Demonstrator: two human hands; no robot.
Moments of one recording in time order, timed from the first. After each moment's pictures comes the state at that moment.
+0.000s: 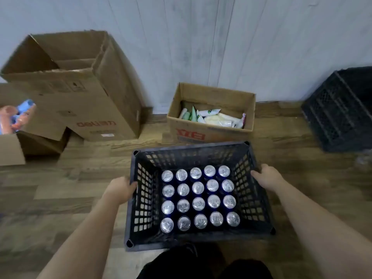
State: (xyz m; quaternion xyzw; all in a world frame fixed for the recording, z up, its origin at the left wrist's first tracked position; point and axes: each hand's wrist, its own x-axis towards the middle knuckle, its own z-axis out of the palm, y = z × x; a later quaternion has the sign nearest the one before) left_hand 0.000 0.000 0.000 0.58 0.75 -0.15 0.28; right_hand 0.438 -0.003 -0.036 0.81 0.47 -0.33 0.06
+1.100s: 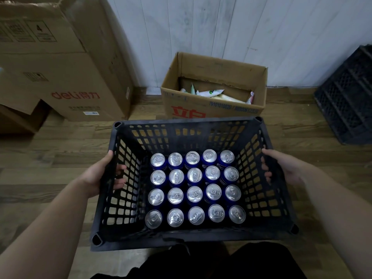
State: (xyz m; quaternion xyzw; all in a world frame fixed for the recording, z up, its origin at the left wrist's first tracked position) left_hand -0.032 -0.004 -0.125 0.21 0.67 0.25 0.67; right_hand 0.472 -0.006 -0.112 0.70 0.16 -0.67 -0.19
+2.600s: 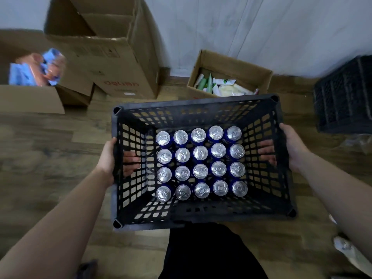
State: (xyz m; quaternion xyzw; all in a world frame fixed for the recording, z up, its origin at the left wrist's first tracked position) left_hand -0.065 -0.068 0.175 0.09 0.73 0.21 0.64; right_hand 0.398 -0.015 0.178 0.75 0.11 -0.64 -0.15
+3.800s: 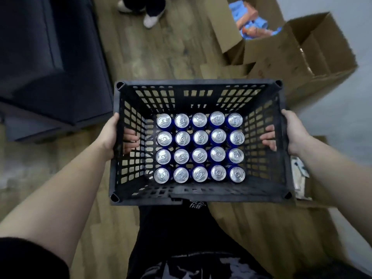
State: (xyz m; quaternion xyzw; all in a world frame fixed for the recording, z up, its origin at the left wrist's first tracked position) left_hand 0.005 -0.449 0.321 -0.29 0.69 0.53 0.41; right_hand 0.133 -0.011 0.349 0.56 0.55 -0.59 0.20
